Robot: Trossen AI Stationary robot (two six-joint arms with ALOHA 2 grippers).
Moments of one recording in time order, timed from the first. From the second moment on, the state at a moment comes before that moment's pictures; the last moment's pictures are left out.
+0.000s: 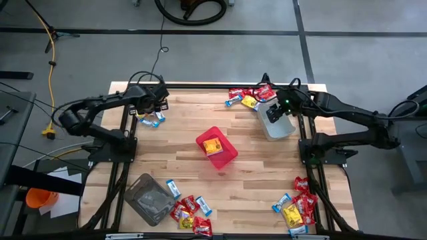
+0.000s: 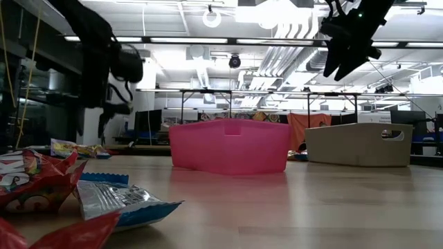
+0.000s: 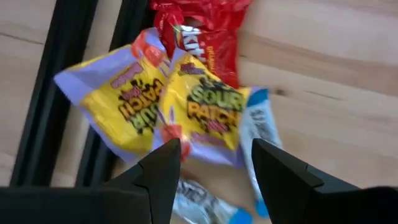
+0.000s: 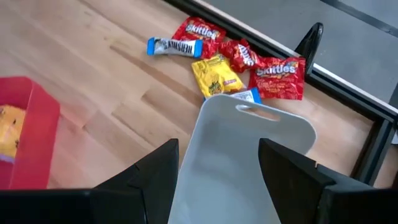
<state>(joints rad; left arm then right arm) 0.79 1.38 0.75 -0.83 -0.38 -0.98 -0.39 0.99 0.98 -0.94 0.32 0.46</state>
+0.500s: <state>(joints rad) 0.89 1.56 0.75 -0.74 -0.34 -0.79 -0.43 0.99 0.98 -0.91 0.33 0.50</state>
